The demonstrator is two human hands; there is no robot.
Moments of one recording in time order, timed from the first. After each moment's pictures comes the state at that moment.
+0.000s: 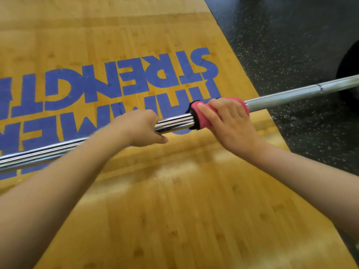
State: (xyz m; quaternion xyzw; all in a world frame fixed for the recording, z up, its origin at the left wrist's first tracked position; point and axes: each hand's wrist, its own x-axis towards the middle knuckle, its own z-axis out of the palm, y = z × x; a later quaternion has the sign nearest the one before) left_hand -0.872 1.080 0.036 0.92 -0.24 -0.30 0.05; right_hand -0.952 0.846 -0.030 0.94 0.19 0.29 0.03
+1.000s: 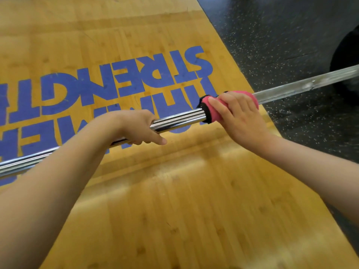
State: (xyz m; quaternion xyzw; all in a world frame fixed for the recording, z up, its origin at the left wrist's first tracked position) left_hand -0.857 1.079 0.046 0.86 -0.23 -0.45 0.10; right_hand -0.959 0.815 -0.028 0.94 0.17 0.28 0.05
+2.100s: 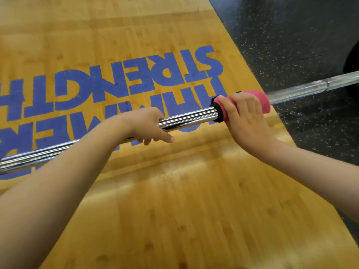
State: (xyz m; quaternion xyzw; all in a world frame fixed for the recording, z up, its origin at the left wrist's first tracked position) left_hand -0.862 1.090 0.045 0.88 -0.23 -0.40 0.11; right_hand -0.957 0.837 -0.032 0.95 0.12 0.30 0.03
